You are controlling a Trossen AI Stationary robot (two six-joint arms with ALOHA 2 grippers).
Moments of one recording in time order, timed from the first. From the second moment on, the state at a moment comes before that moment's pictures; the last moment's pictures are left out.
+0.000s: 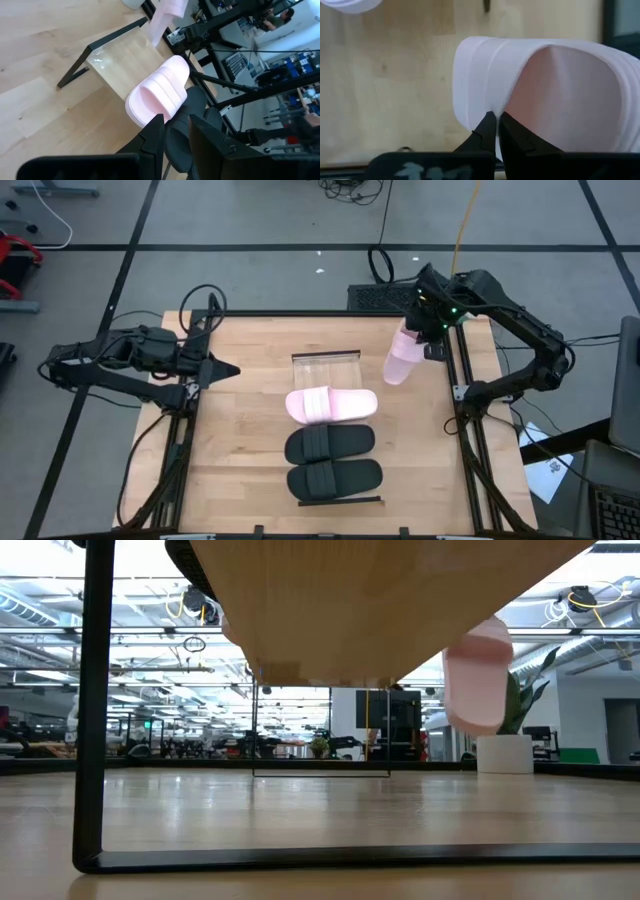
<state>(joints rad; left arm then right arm) -0.07 0.77 1.15 -0.86 -0.10 -1.00 -0.61 1.36 1.59 -1.59 -0.14 -0.54</state>
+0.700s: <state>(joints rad) -0.07 0.77 1.15 -0.84 -0.10 -1.06 -0.40 1.36 1.97 -1.56 0.29 -0.92</state>
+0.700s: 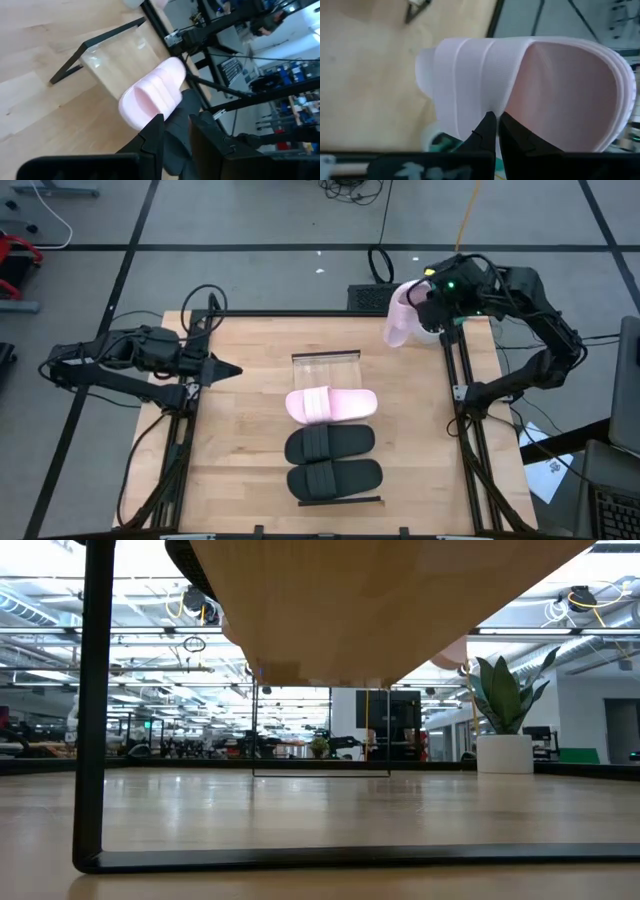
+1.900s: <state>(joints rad) -0.07 1.14 1.15 0.04 -0.41 -0.16 -0.23 1.38 1.97 -0.88 0.36 -0.96</state>
